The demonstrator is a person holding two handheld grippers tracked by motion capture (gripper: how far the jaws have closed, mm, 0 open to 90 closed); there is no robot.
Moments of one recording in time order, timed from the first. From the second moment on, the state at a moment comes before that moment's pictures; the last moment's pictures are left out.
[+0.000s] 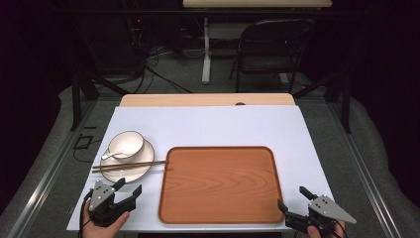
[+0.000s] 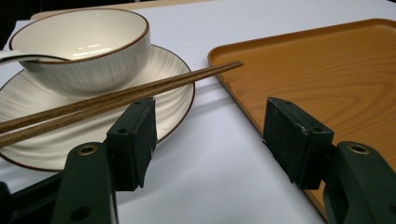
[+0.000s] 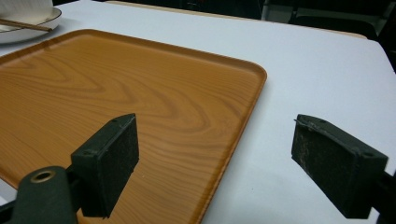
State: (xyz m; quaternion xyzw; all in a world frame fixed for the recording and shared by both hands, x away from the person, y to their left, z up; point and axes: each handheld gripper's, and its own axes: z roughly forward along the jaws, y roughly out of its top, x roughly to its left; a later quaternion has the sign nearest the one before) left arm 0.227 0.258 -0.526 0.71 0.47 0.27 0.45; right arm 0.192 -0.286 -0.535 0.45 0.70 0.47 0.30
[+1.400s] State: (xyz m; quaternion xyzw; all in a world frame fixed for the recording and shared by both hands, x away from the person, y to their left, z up) left arm 0.262 0.272 -0.490 0.87 0.32 0.31 0.21; right arm 0.192 -0.287 -0.535 0.45 0.69 0.48 0.29
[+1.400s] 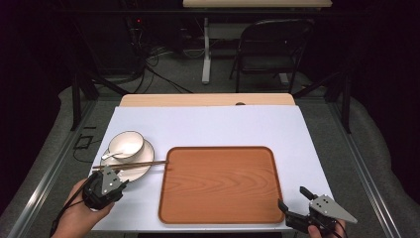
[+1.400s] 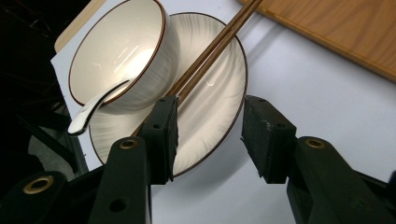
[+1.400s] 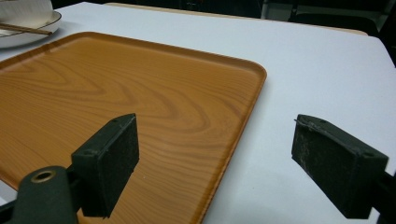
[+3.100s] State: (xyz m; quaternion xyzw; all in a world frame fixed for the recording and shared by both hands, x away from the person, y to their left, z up) left arm 0.319 0.283 -0.527 0.92 0.19 0.34 0.08; right arm 0.192 -0.288 -0.535 0.45 0.69 0.48 0.29
